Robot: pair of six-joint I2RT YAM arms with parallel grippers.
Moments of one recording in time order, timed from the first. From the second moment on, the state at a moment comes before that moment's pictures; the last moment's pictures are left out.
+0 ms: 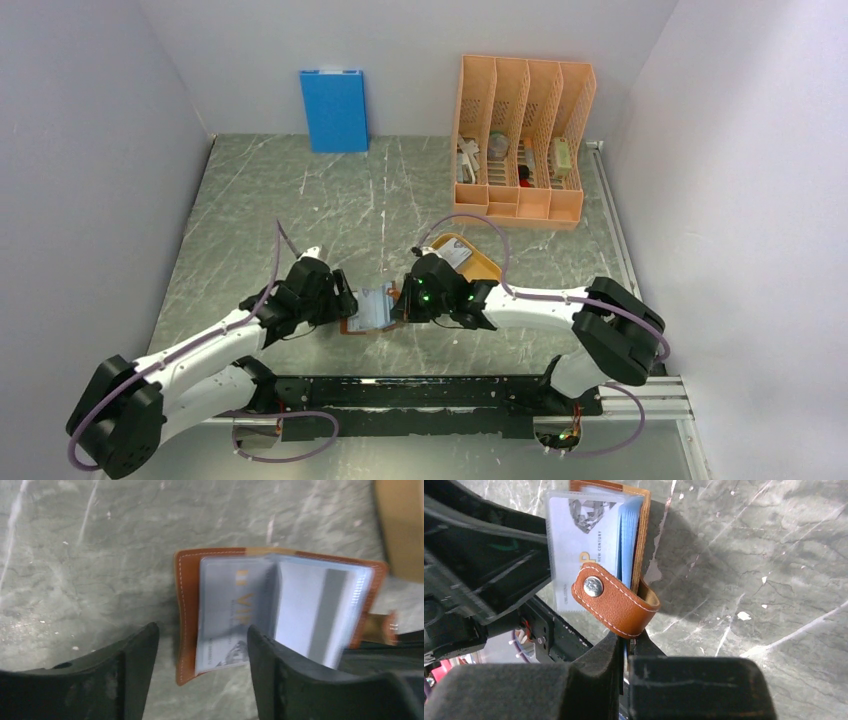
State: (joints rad) left arm -0.63 0.99 0.36 -0.24 -0.06 -0.84; right arm 1.00 1.49 0.69 0.07 -0.09 0.91
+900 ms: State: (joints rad) left arm -0.70 0.96 0.50 -0.23 0.13 -0.77; right arm 1.06 1.51 0.78 -0.04 -0.03 0.91
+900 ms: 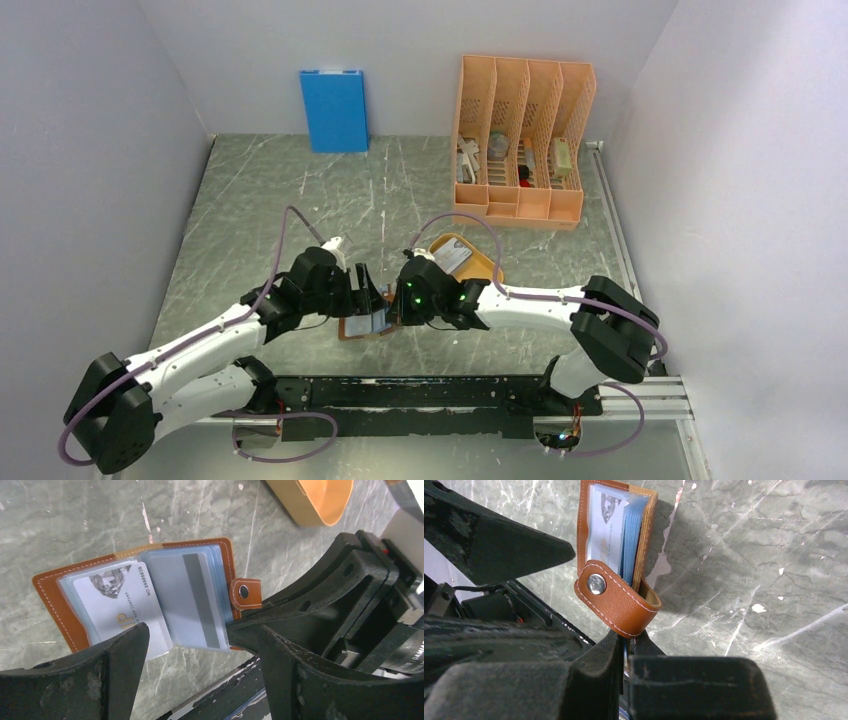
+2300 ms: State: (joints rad) left arm -0.77 1.18 0.58 -0.23 0.00 -0.71; right arm 1.07 1.51 0.79 -0.10 0.03 0.90
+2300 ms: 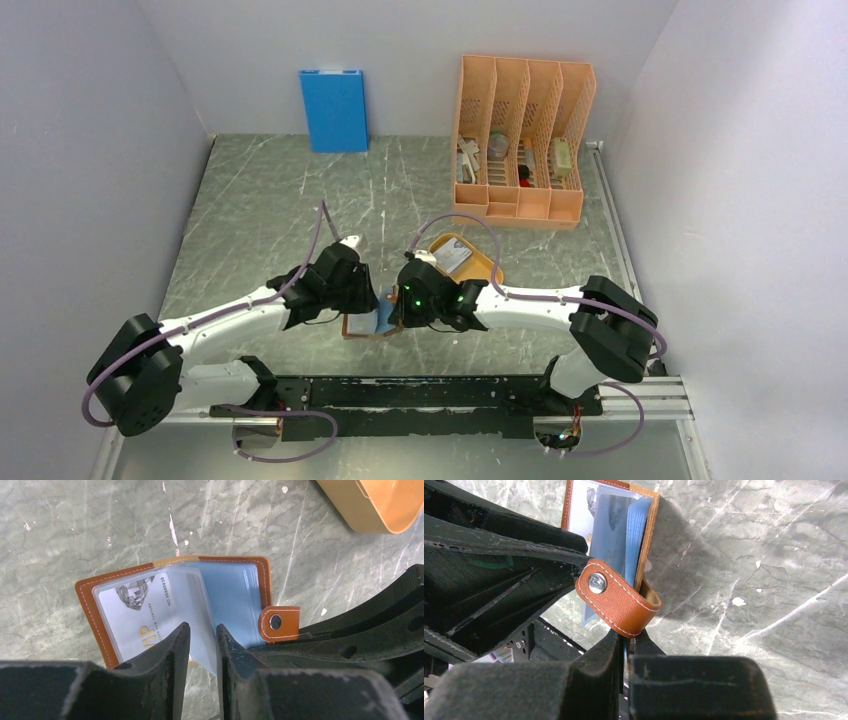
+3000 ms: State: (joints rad) left arm -0.77 1.08 0.54 -0.37 -0.18 -0.73; right arm 1.07 1.50 0.78 -0.11 0.06 0.91
